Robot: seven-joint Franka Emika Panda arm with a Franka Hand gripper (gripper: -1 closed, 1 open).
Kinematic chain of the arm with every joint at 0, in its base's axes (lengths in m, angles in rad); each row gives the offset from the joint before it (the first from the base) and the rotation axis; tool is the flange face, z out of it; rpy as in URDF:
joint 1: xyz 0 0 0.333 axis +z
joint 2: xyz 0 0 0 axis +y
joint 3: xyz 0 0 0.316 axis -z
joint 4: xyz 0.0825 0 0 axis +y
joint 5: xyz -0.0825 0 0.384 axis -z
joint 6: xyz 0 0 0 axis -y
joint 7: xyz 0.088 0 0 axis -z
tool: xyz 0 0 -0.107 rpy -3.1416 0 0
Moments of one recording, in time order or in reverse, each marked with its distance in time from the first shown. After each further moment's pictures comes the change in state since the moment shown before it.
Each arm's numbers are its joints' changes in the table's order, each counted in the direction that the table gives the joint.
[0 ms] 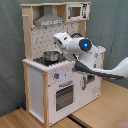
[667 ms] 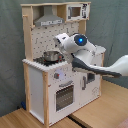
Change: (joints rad) arm -0.053 0.006 -0.004 -0.034 -0.144 -0.152 0.029
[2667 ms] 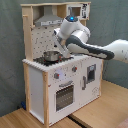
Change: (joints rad) arm -0.211 0.170 -0.027 -0.285 -0.265 -0.414 0.056
